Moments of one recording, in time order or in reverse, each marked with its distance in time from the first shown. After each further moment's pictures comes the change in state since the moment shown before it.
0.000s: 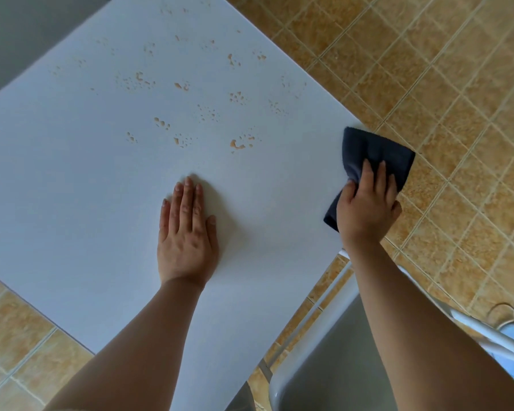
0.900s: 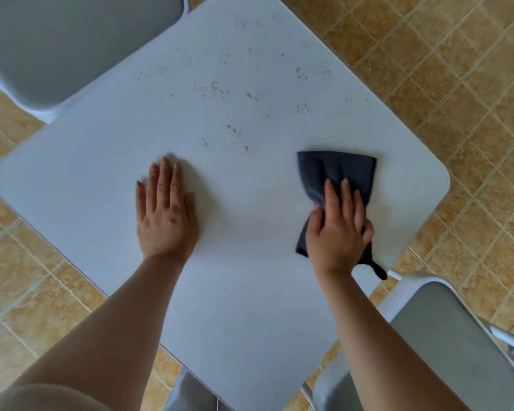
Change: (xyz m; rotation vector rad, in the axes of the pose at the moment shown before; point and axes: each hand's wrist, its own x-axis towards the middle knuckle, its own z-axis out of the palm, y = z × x) left_hand 0.040 -0.132 -0.032 -0.017 0.073 -0.146; right_hand -0.106 -0.118 0.030 0.004 0.148 -0.225
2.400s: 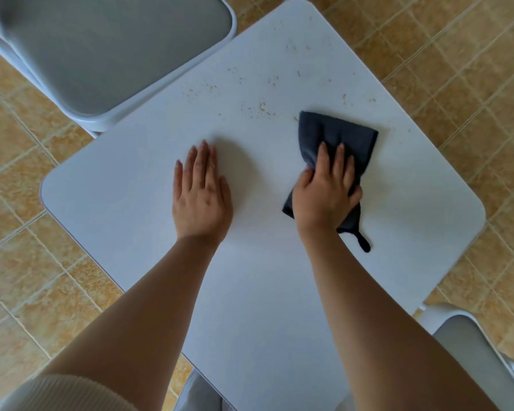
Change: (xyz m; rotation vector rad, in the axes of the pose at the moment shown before) left_hand 0.064 -0.007 -0.012 -0.075 -0.015 0.001; right_hand 0.068 -0.133 0.023 0.079 -0.037 0.031
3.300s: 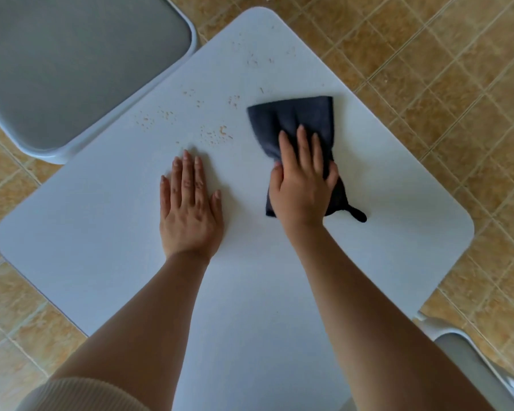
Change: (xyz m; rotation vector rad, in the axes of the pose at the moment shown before) left_hand 0.029 0.040 0.027 0.182 -0.119 -0.005; right_hand 0.066 0.010 0.008 -0.003 0.003 -0.282
